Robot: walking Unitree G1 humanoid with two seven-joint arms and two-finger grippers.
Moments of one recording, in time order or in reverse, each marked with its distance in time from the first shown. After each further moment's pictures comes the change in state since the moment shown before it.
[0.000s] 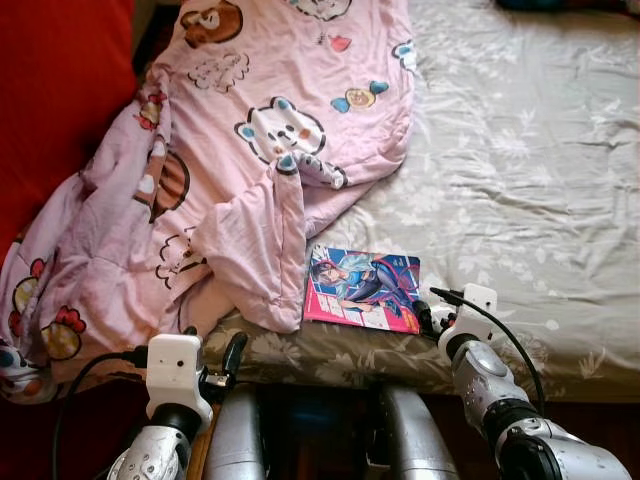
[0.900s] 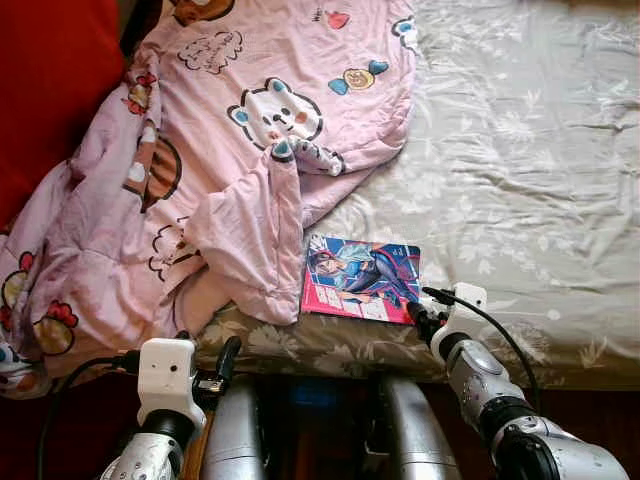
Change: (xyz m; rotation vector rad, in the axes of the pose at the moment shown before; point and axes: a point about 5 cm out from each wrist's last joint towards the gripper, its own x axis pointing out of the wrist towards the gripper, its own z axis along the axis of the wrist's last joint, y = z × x) left arm -0.008 0.003 0.005 0.019 0.011 0.019; right arm 0.000 0.010 -0.005 0.009 0.031 0.103
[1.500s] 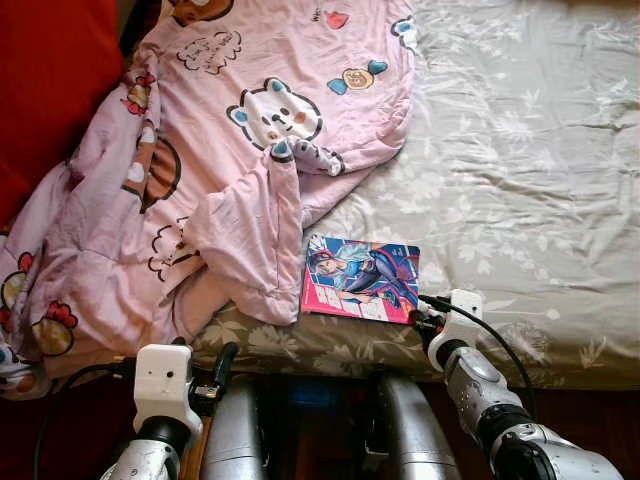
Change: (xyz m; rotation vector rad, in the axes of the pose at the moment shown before) left arm -0.003 0.003 -0.004 0.003 0.016 0.013; right arm -0.002 0.001 -0.006 -0.020 -0.006 0.011
